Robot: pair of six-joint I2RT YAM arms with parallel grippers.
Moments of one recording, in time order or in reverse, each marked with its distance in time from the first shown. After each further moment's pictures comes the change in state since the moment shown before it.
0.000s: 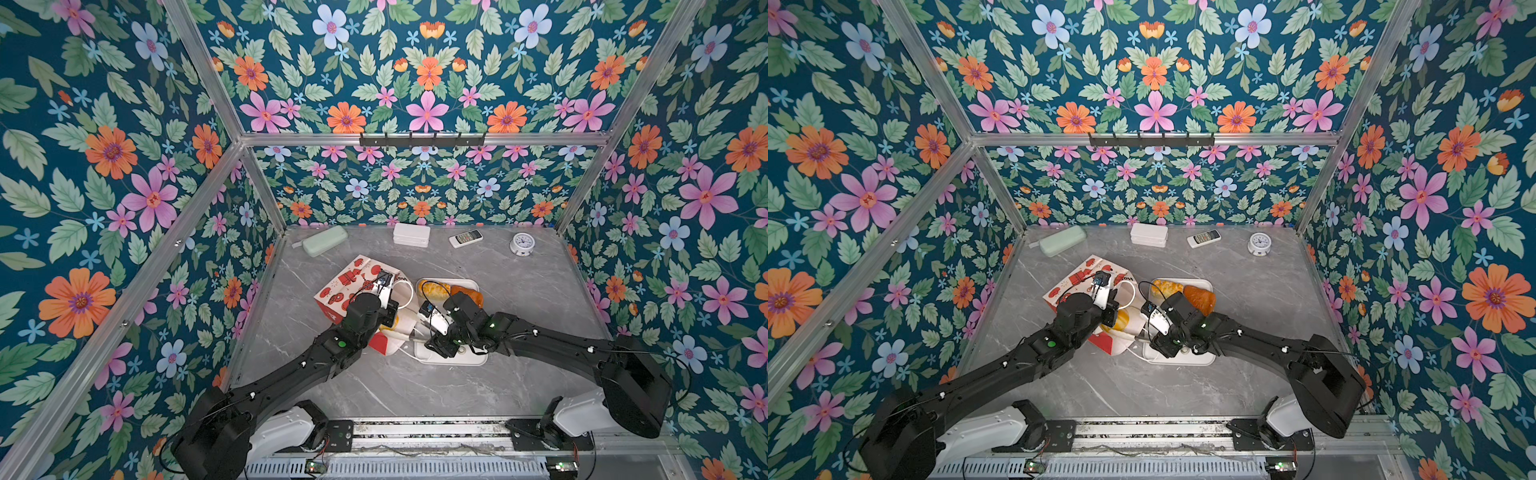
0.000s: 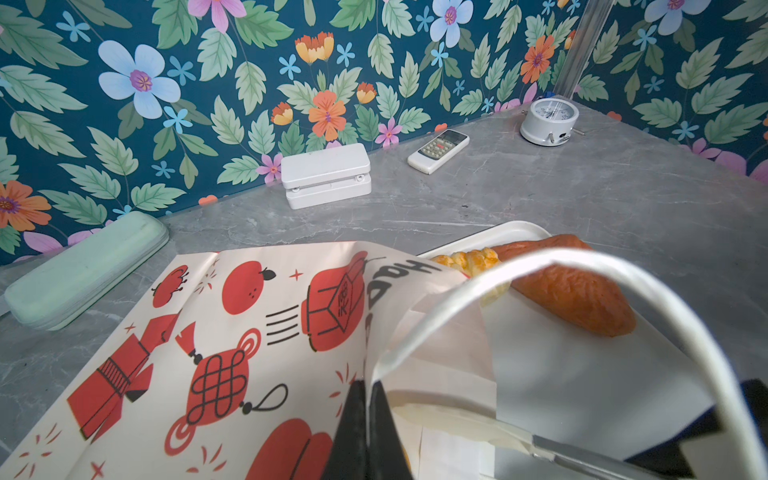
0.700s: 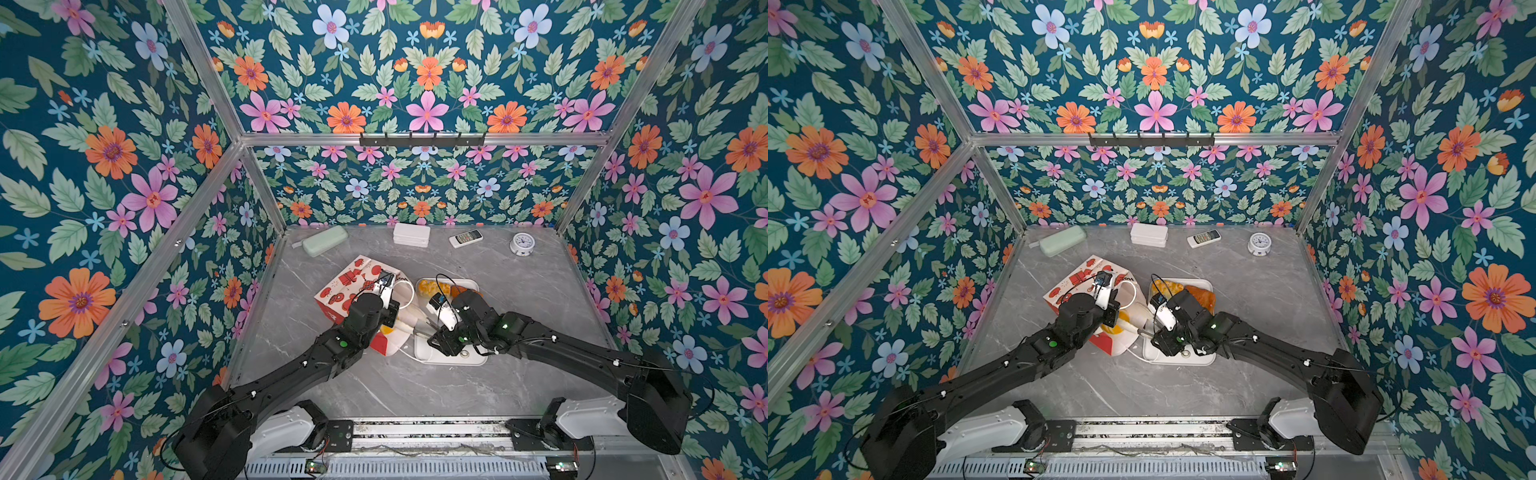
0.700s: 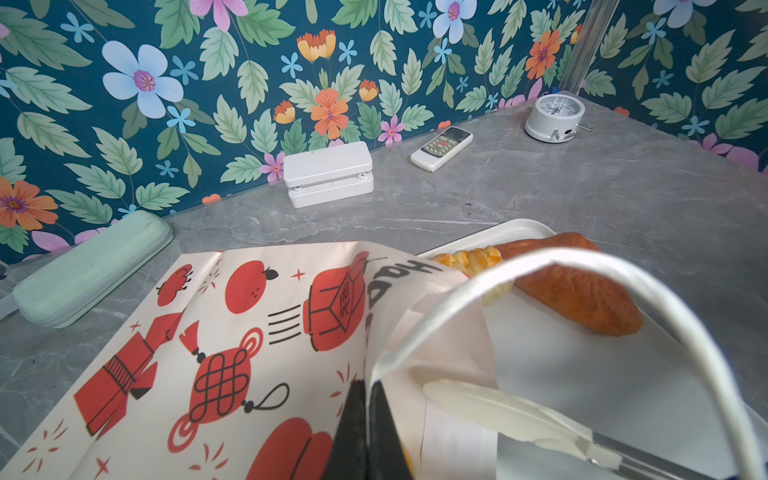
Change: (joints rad) left arm -0.016 0.010 0.006 -0.005 -0.031 0.000; right arm 0.000 -0.129 0.004 -0.077 -0.011 0.236
